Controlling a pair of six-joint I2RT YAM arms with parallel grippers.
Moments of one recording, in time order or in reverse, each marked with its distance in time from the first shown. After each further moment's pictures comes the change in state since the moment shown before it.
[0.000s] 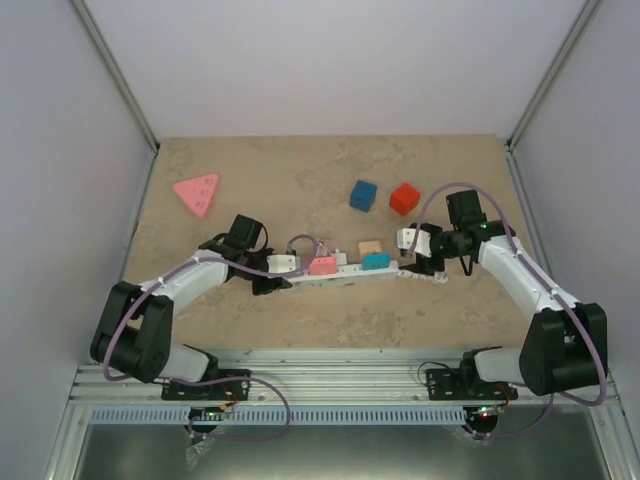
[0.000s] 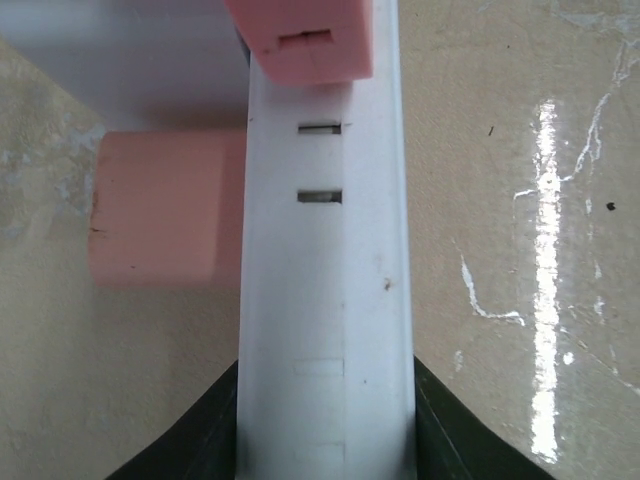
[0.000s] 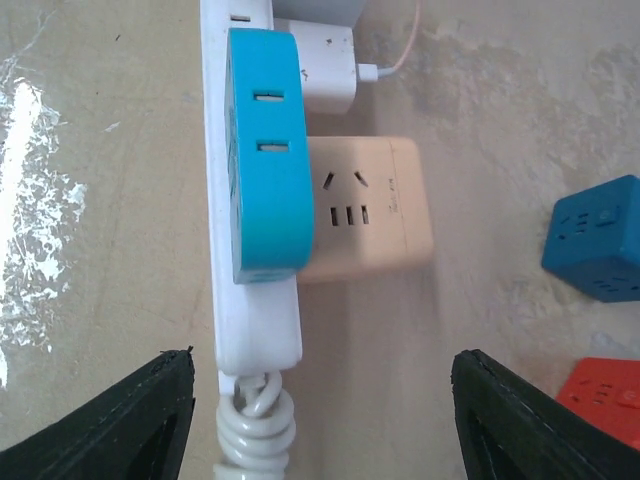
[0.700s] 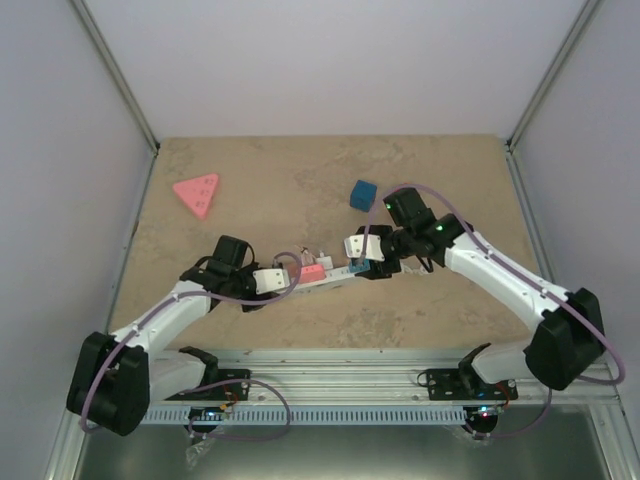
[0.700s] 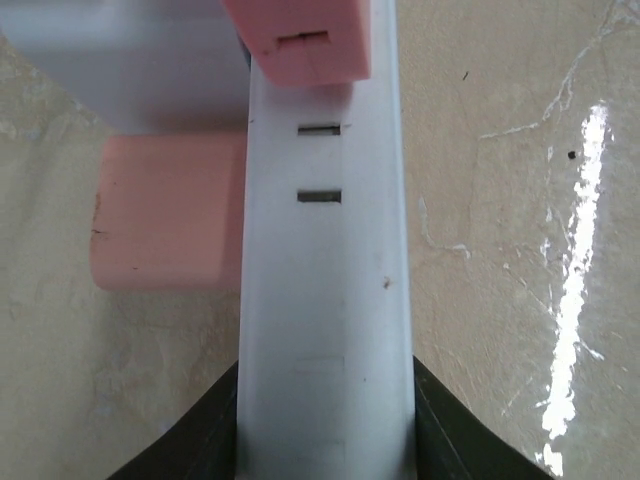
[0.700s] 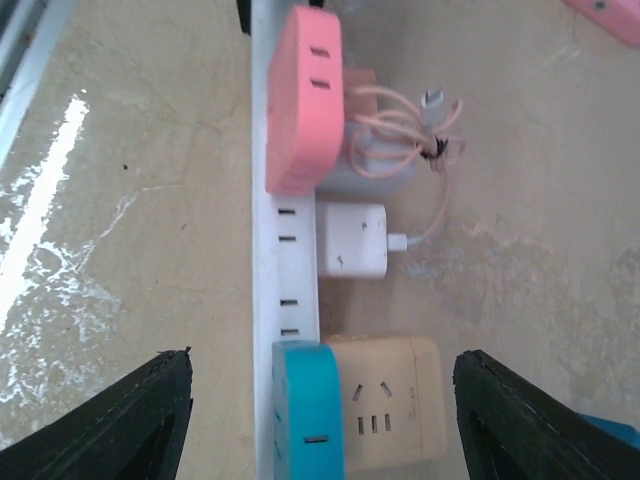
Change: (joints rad) left arm 0.003 -0.282 -0.196 0.018 -0.085 -0.121; right arm 0.437 0.017 0.188 -0.014 0.153 0.238
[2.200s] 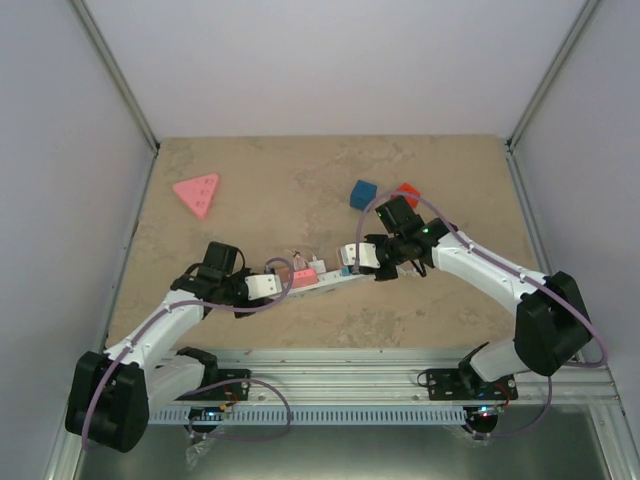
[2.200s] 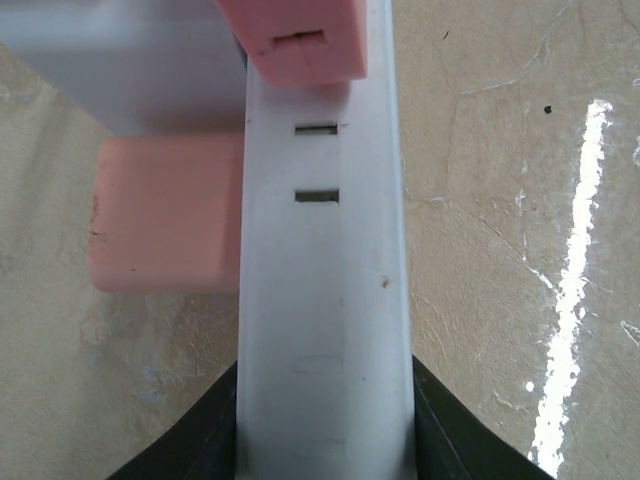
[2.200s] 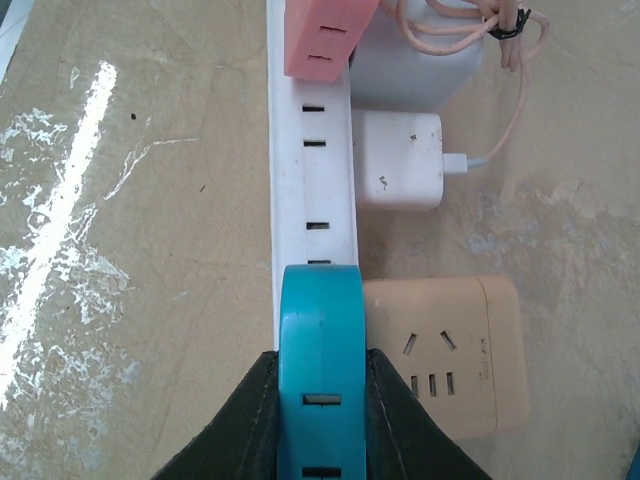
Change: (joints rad) left arm 0.068 -0.105 -0.050 -0.074 0.026 0.060; right arm 0.000 0.115 -0.054 0.062 0.030 -0.021
